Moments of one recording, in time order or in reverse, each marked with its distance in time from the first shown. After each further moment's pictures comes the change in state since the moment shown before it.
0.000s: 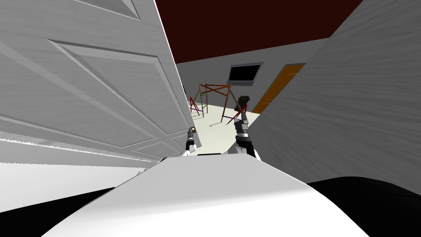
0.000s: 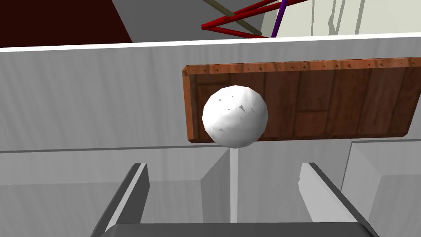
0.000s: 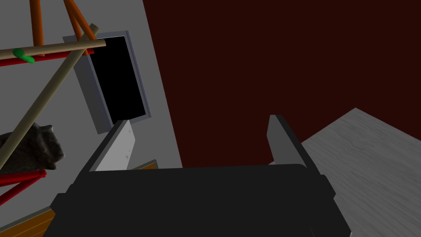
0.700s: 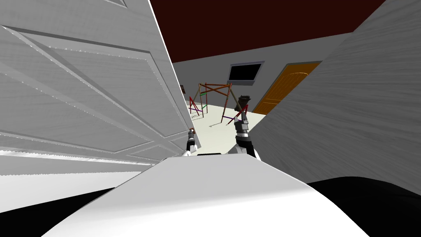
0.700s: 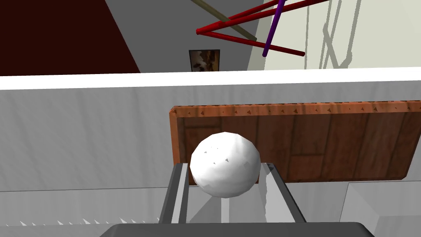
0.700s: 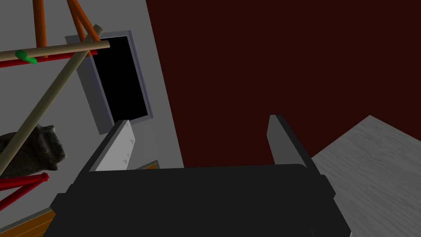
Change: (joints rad) arm 0.012 -0.020 0.002 -0.015 0.001 0.008 -0.003
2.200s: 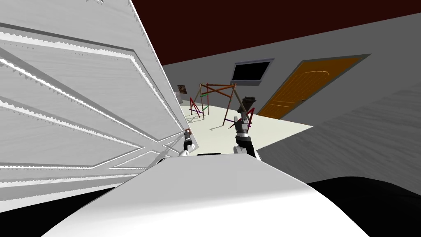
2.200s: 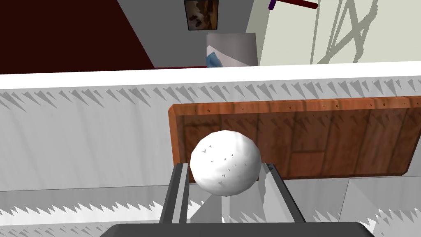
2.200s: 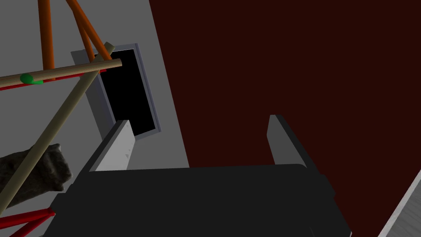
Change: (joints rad) arm -0.010 0.035 0.077 0.015 0.090 -0.010 -0.048
